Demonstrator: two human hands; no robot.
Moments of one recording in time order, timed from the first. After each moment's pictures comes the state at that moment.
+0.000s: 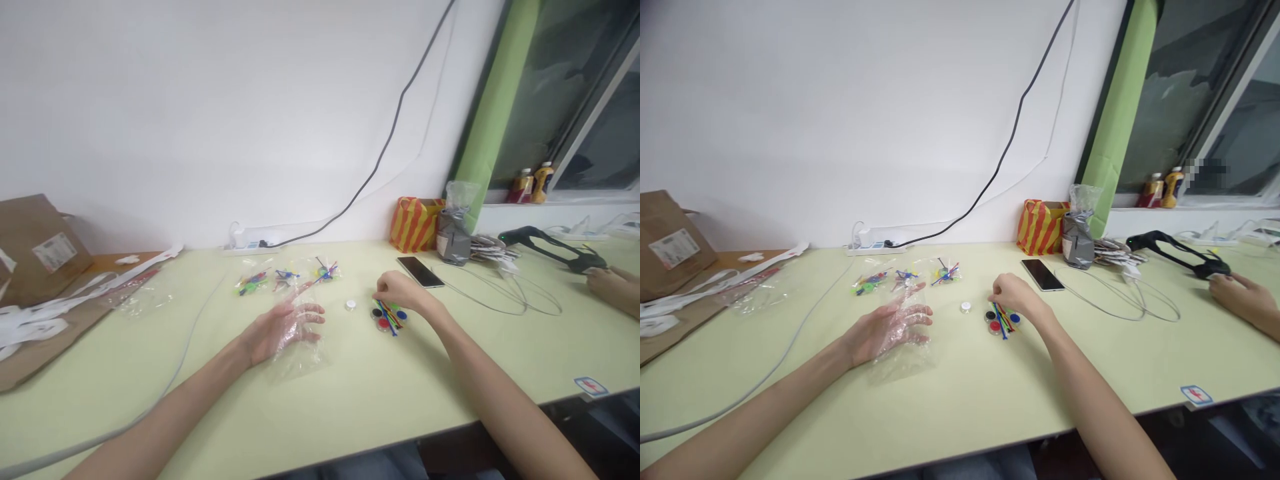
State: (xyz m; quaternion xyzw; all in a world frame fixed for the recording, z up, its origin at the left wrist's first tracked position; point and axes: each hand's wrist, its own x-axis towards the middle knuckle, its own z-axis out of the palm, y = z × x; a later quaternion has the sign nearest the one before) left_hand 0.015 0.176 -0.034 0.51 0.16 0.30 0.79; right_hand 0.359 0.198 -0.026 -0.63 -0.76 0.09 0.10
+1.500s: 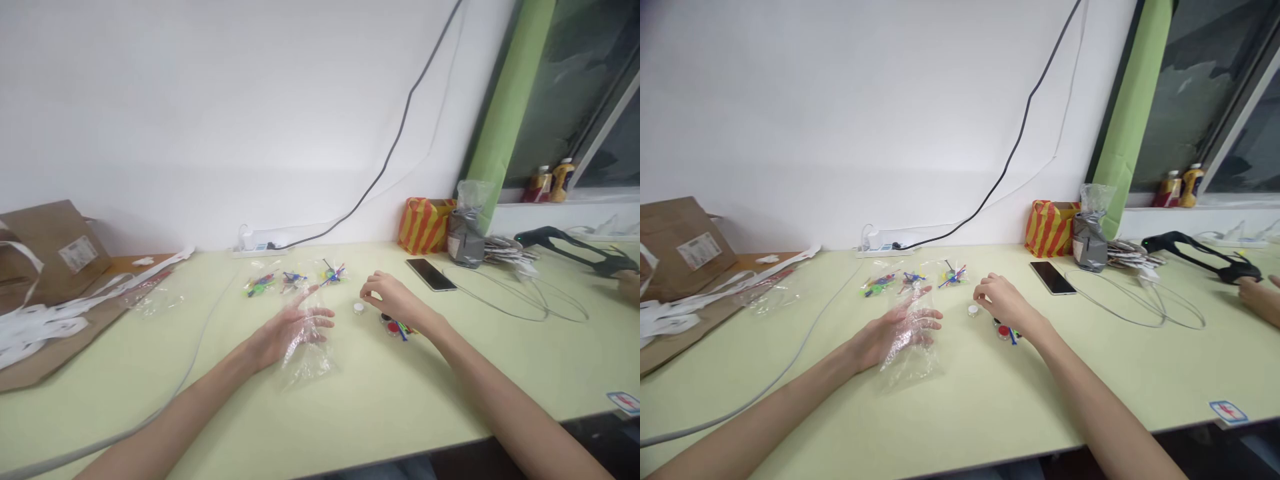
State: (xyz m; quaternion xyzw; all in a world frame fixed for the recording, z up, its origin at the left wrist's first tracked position) left_hand 0.015 0.170 -0.035 0.53 0.17 0.31 0.77; right_hand 0.313 0.178 -0.021 -0.47 -0.85 0.03 0.22
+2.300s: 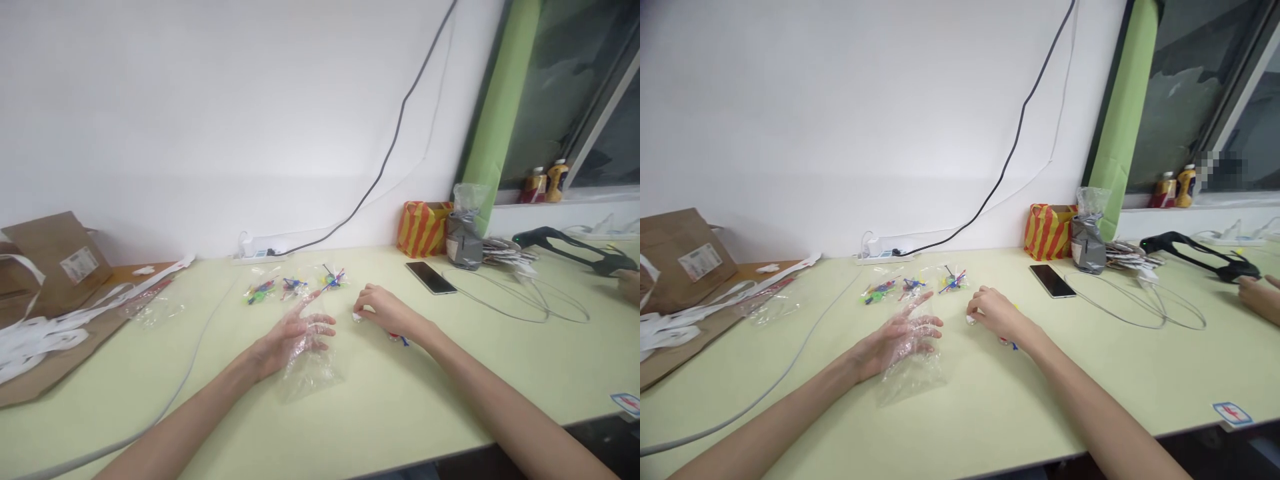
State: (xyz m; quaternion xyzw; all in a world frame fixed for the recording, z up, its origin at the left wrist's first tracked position) left_hand 0.016 0.167 -0.030 0.55 0.18 0.30 0.76; right_hand 0.300 0.183 -0.036 -0.45 -0.87 0.07 0.20
